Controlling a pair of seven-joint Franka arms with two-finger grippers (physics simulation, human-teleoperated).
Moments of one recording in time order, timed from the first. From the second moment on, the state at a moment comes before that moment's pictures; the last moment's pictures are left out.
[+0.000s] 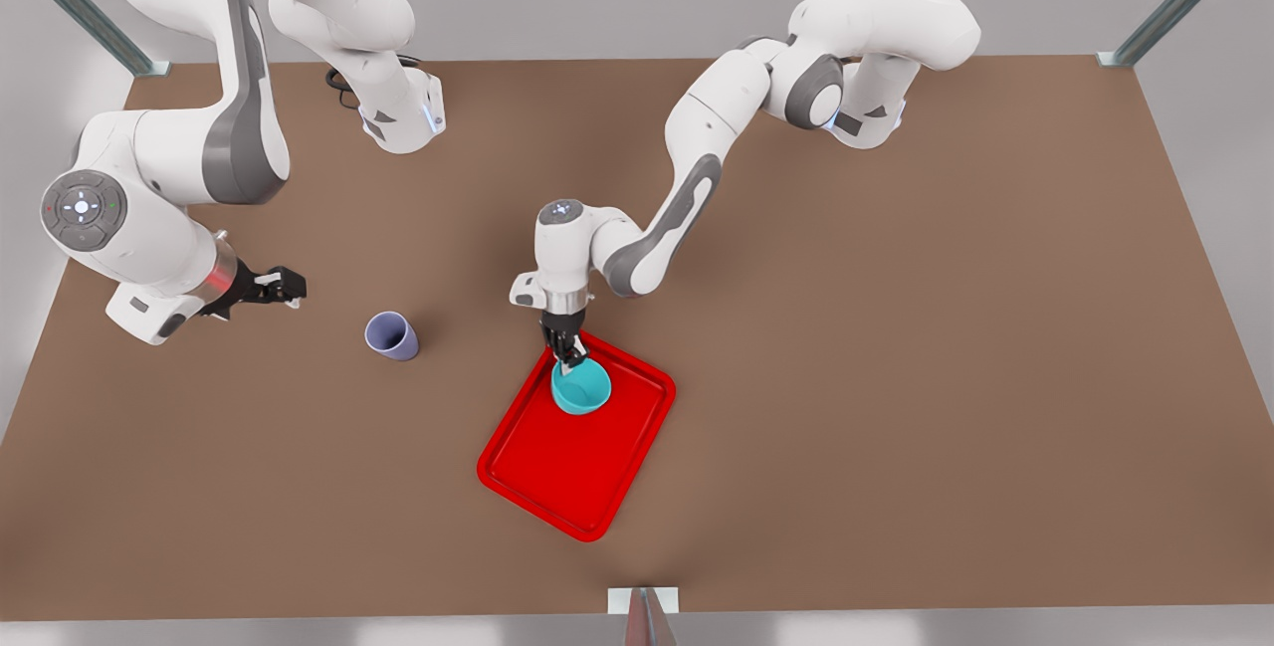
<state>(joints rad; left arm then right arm) -1.08 1.26 0.37 -0.81 0.07 2.39 -0.17 -0.15 0.19 0.25 -1.51 -0.13 1.59 -0.11</state>
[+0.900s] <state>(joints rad) -0.12 0.16 0.08 -1.41 0.03 1.44 0.09 -0.22 0.24 0.25 -2.12 -0.09 2.24 0.05</state>
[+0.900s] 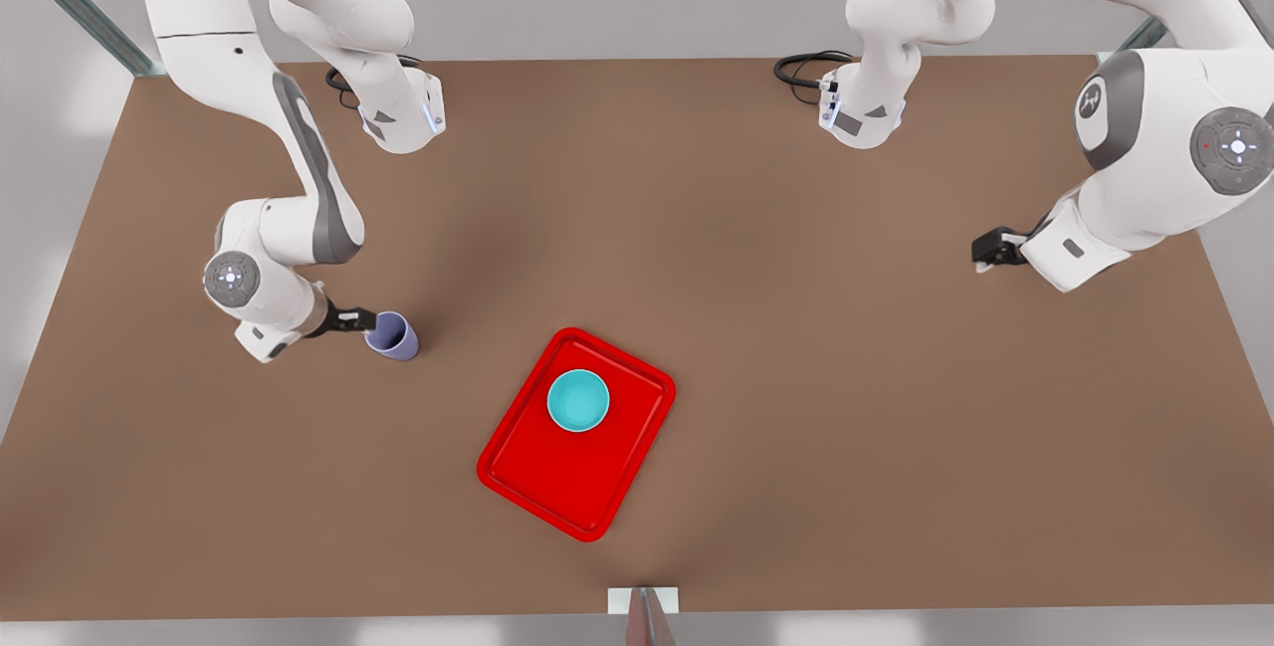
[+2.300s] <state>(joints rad) -0.13 0.22 0.06 -1.34 0.10 1.44 -0.11 -0.20 0.38 0.26 -2.13 -0.06 2.32 0.05</state>
